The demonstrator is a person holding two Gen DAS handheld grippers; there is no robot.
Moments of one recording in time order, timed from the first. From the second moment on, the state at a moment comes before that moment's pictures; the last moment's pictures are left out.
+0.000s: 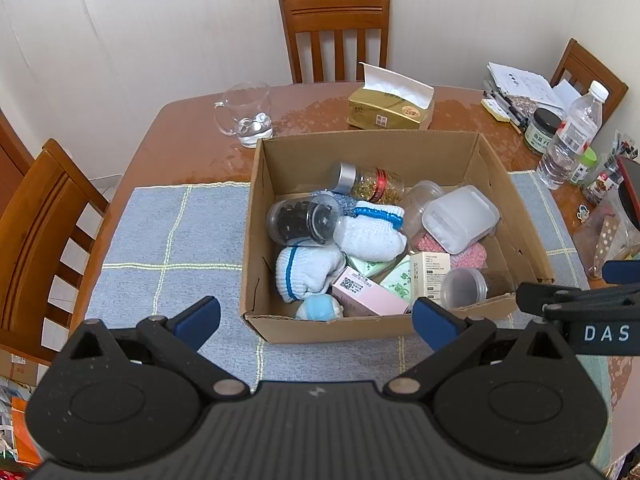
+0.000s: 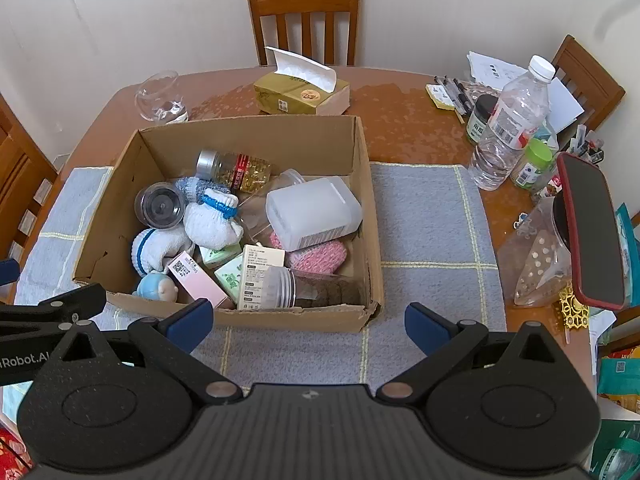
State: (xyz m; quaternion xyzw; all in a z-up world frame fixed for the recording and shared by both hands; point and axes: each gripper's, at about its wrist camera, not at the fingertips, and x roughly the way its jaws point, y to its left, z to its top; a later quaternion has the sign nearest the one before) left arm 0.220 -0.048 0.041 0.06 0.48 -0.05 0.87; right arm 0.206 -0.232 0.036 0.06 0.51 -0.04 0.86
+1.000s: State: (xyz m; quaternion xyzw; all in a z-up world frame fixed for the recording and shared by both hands) left arm 0.220 -0.044 0.042 0.06 0.48 -0.05 0.87; right arm 0.206 -0.230 0.040 0.06 0.50 -0.04 0.86
